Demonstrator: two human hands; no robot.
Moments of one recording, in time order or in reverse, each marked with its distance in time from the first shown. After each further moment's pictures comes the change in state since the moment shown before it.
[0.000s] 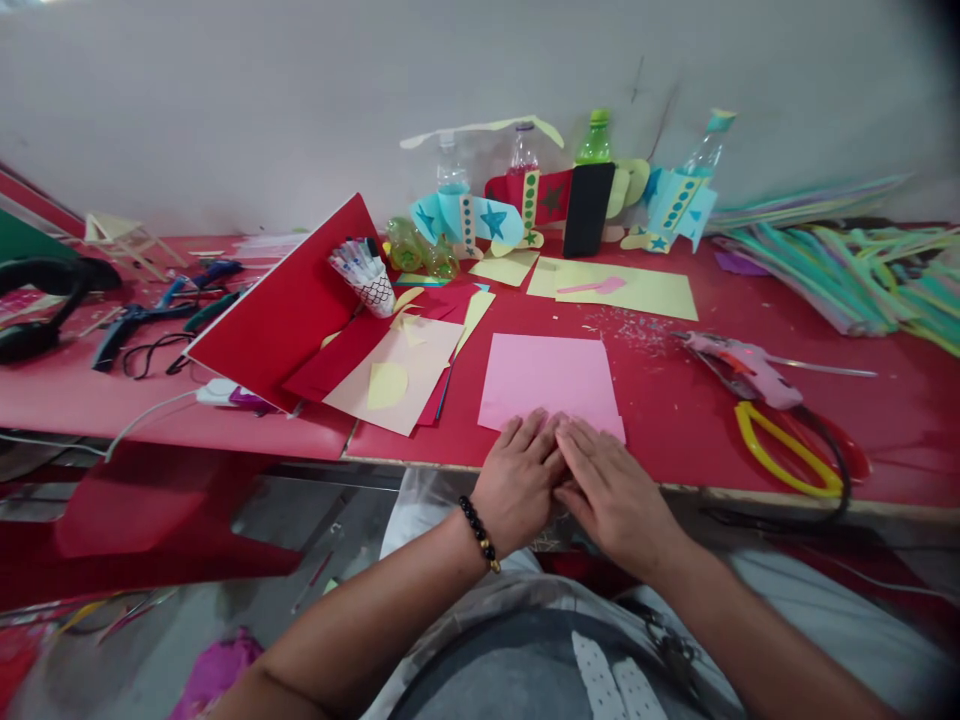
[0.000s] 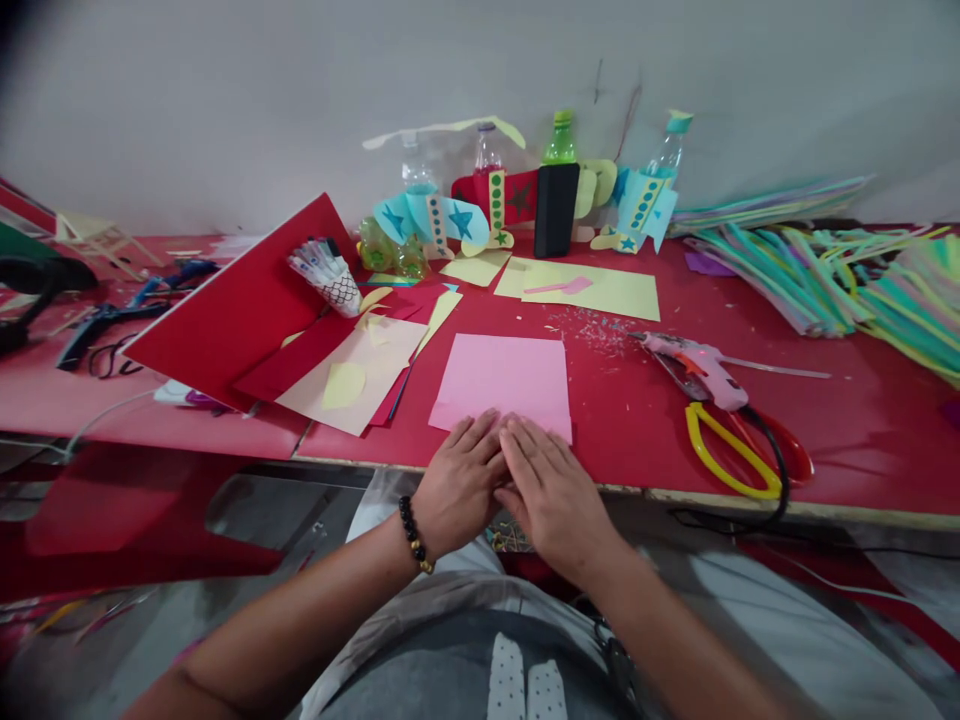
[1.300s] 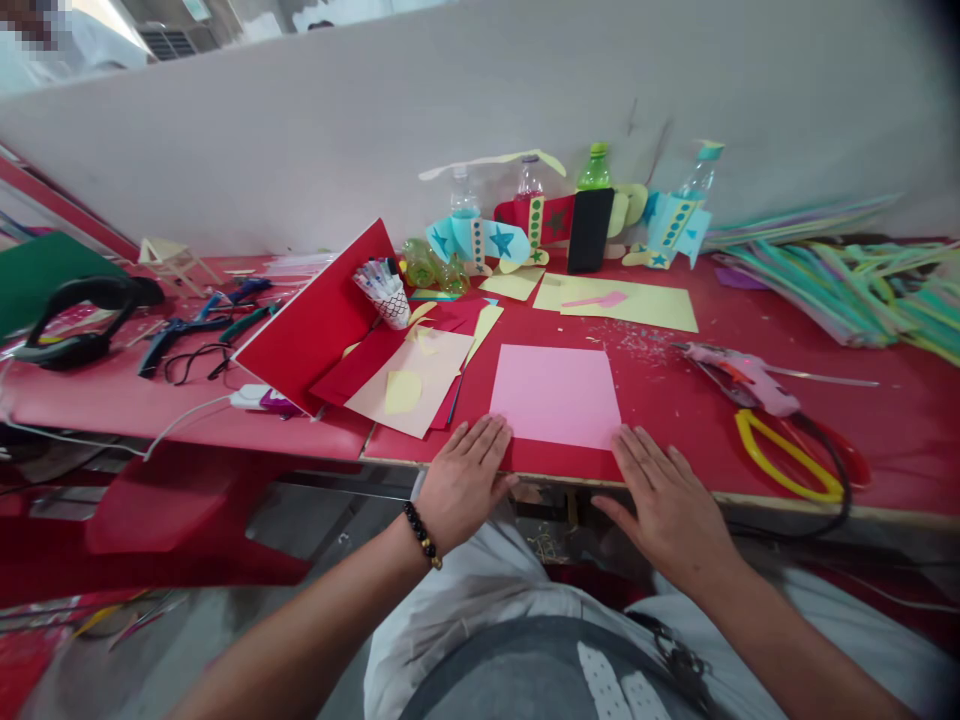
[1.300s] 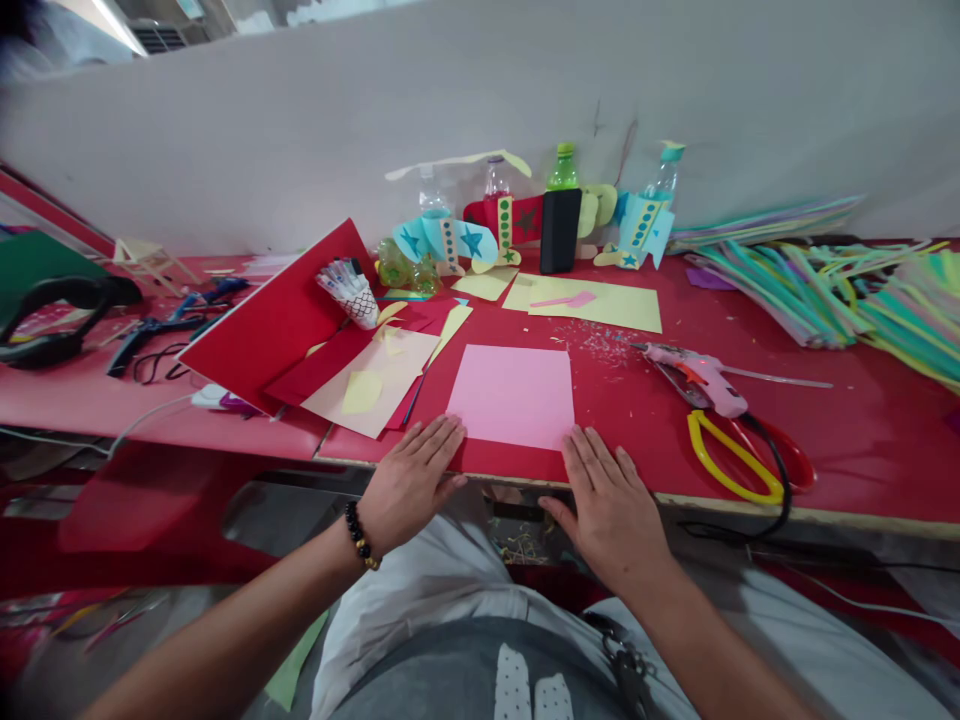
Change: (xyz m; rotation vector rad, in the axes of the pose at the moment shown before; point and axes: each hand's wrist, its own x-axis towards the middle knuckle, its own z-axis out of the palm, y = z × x) left_hand -0.045 -0.047 -0.024 0.097 -0.046 -0.133; right_hand -0.038 0.020 0.005 -0.199 -0.043 0.183
